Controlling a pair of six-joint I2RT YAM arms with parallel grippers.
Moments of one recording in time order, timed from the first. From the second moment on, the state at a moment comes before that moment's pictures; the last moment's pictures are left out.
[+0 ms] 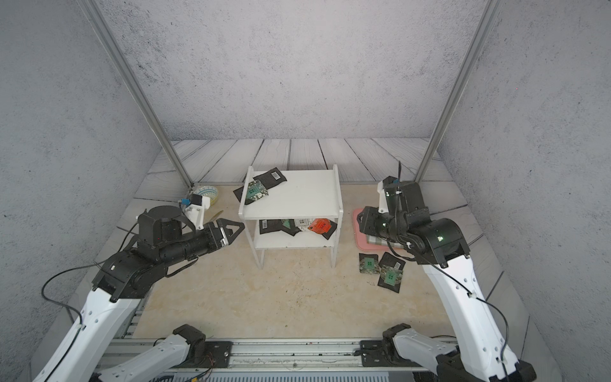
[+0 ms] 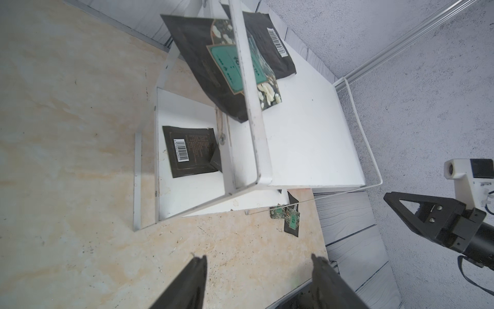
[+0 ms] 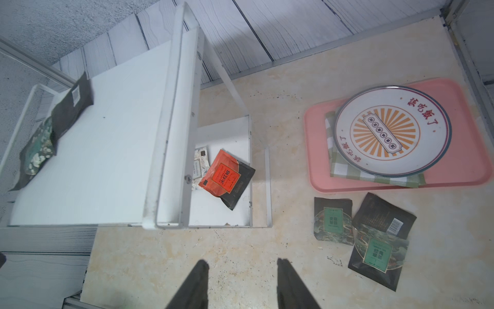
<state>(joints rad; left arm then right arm) -0.45 0.92 1.29 -0.85 0.25 -0.72 0.41 1.15 1.66 -1.22 -0.04 0.50</state>
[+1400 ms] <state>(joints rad) -0.15 1.28 1.38 -0.56 0.46 -0.82 0.51 1.29 1.72 -1.12 -0.08 0.50</state>
